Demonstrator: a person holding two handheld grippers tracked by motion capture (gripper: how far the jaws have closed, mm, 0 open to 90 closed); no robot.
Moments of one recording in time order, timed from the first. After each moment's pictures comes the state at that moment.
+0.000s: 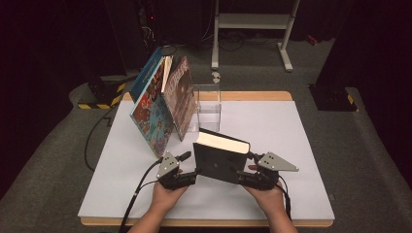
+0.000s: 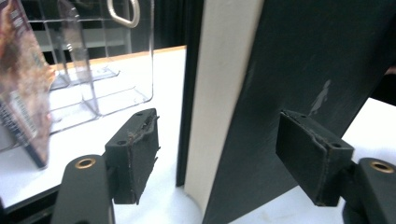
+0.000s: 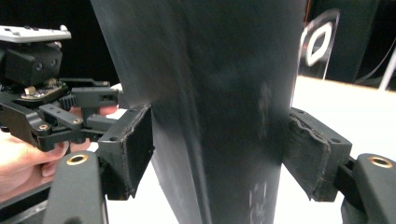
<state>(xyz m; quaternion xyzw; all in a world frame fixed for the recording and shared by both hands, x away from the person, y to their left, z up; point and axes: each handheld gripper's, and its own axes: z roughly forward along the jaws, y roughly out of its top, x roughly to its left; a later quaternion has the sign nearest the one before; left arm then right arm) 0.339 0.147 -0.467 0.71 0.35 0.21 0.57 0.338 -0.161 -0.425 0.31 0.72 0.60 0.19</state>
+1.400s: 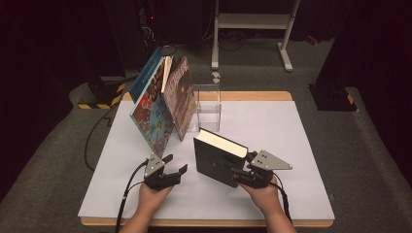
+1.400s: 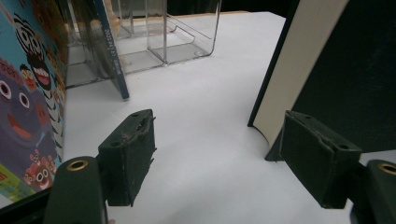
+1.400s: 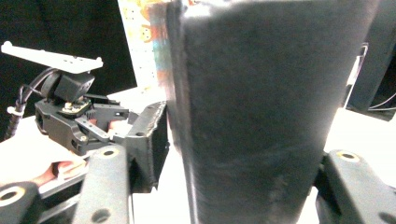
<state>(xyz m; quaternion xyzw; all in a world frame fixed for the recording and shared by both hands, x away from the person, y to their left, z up) 0.344 0.187 -0.491 0.72 0.41 0.22 0.52 0.340 -0.146 -0.417 0.26 0.73 0.60 0.19</state>
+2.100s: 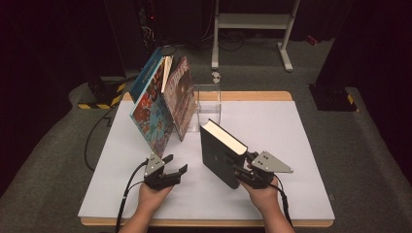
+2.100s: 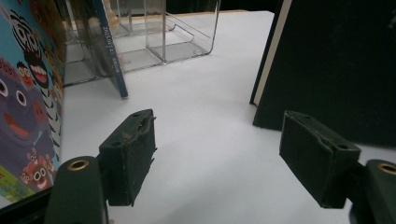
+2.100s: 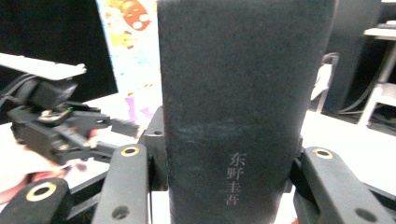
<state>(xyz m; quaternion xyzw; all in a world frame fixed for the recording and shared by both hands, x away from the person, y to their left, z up) 0.344 0.188 -0.491 0.72 0.41 0.22 0.52 0.337 -0.147 -0.413 0.29 0.71 0.60 0.24</state>
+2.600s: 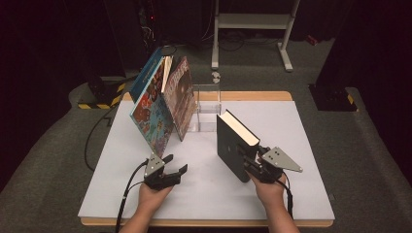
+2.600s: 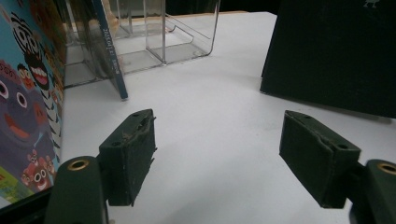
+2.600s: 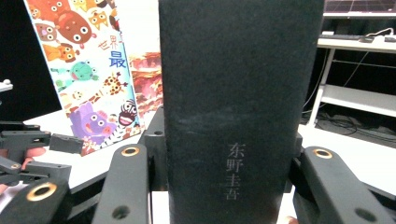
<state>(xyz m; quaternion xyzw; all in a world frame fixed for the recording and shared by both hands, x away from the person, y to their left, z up) 0.343 0.187 -0.491 0.72 0.41 0.22 0.52 0.347 -0.166 -0.414 0.34 0.67 0.59 0.29</state>
